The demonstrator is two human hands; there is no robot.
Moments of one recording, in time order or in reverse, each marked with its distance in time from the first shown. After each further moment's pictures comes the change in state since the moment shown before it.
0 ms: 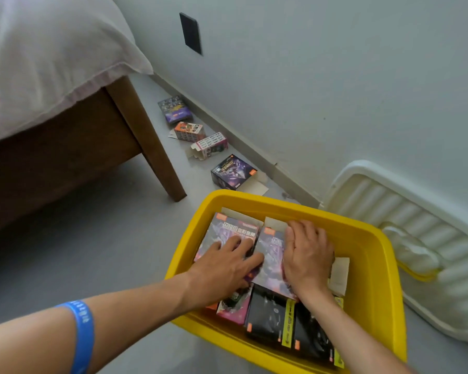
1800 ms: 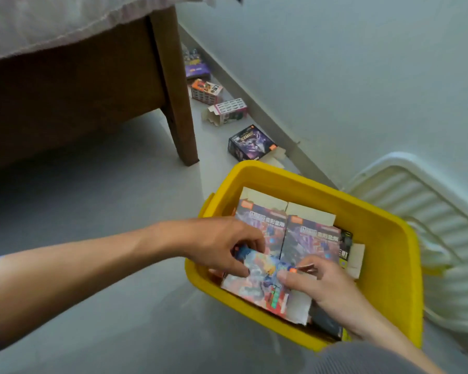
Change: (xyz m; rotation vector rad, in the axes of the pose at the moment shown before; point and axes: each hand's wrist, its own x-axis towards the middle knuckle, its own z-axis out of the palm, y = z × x) left_hand -0.056 -0.049 -0.048 -0.688 -0.291 0.033; right_hand -0.056 -0.053 -0.080 0.499 -0.771 0.358
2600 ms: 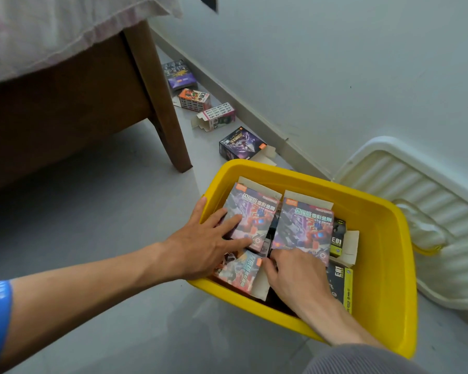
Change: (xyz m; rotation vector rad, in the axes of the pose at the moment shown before) left_hand 0.010 -0.034 0.050 0.795 0.177 -0.086; right_hand 0.027 0.015 0.045 -0.935 0.290 -0.252
